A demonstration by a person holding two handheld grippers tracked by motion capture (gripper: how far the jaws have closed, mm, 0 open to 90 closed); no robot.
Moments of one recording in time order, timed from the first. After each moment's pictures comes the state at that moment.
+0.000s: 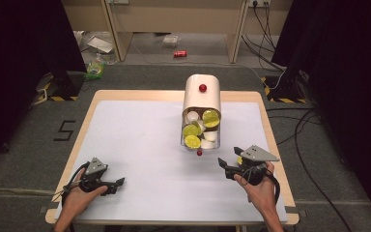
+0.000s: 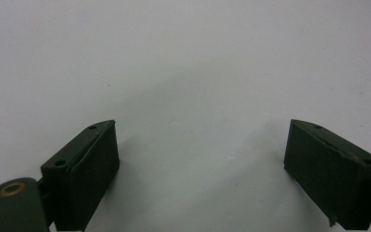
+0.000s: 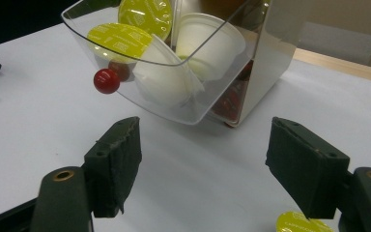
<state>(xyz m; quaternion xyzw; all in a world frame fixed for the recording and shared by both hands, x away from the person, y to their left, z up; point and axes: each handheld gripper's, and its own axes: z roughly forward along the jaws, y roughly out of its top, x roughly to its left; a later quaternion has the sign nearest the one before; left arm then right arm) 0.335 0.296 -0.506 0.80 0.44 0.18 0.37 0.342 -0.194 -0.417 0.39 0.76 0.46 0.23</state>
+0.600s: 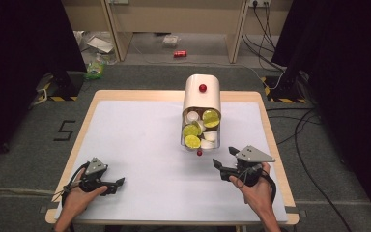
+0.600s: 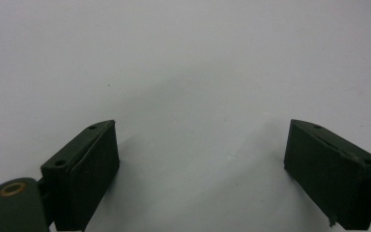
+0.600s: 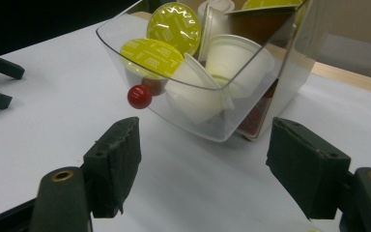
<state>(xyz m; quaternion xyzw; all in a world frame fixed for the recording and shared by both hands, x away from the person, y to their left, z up) 0.335 0.296 -0.505 0.80 0.44 0.18 0.37 0.337 -0.180 -0.408 0.37 0.77 0.47 0.23</state>
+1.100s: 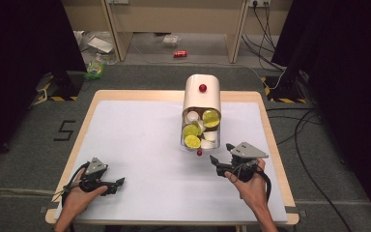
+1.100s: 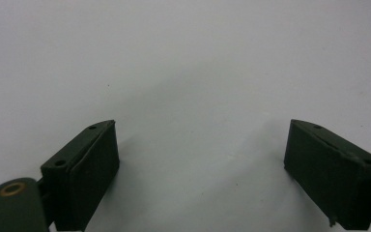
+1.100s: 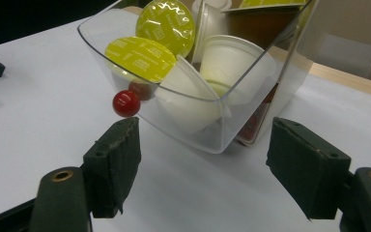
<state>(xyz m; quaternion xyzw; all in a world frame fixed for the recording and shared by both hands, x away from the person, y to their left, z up) 0.335 0.296 -0.506 0.80 0.44 0.18 0.37 0.351 -0.171 -0.412 0.37 0.77 0.45 0.24</state>
